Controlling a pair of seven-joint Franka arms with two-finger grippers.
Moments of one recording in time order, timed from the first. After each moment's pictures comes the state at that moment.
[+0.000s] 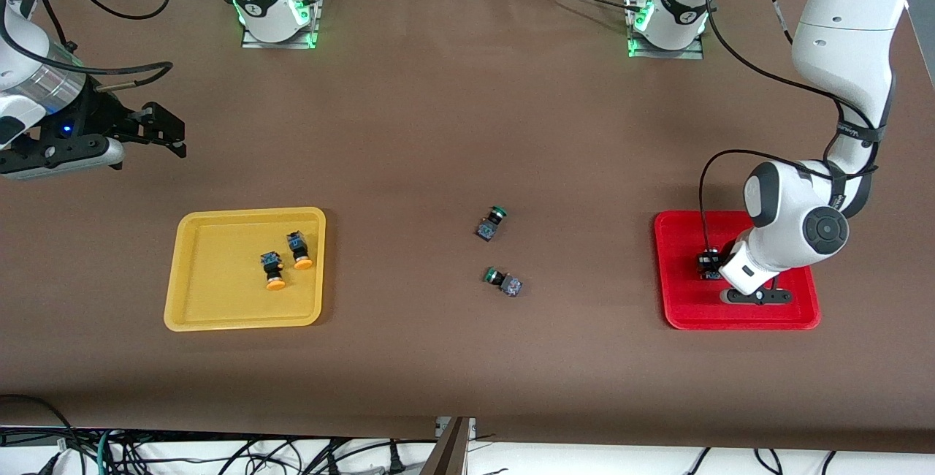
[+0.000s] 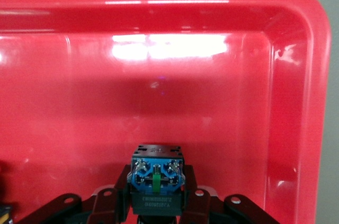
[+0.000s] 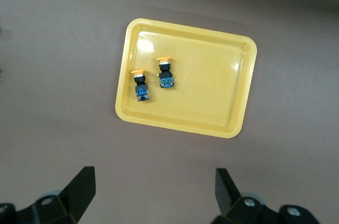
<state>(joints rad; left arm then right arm) 0.06 0.67 -0.04 -1.75 0.00 2.38 0.03 -0.02 0.06 0.15 -1.62 -0.01 1.74 -0.09</state>
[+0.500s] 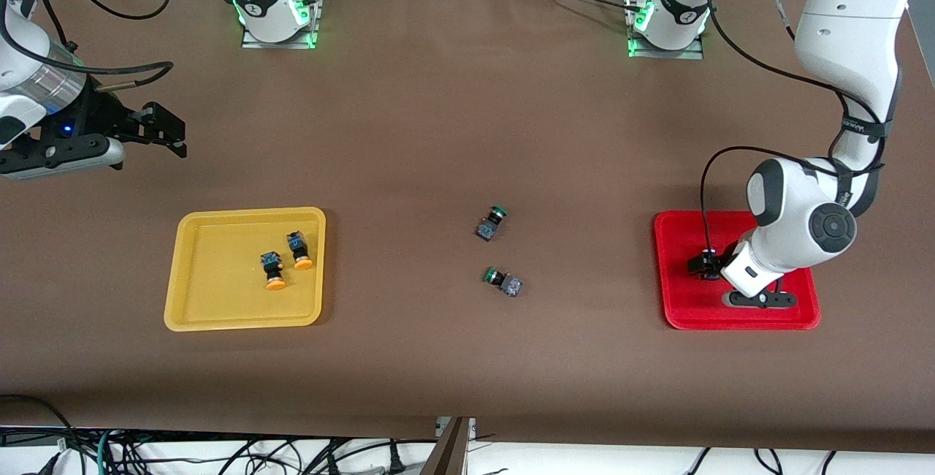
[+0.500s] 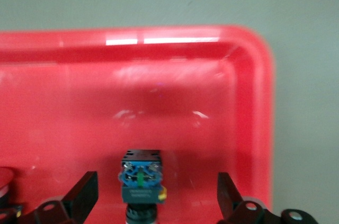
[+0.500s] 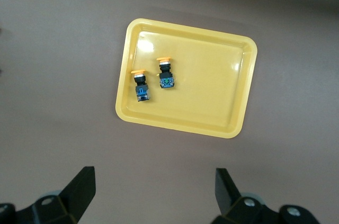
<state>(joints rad) 0.06 0.63 -0.06 -1.66 0.00 2.27 0.03 -0.02 0.06 0.15 -1.62 -0.01 1.74 -0.09</state>
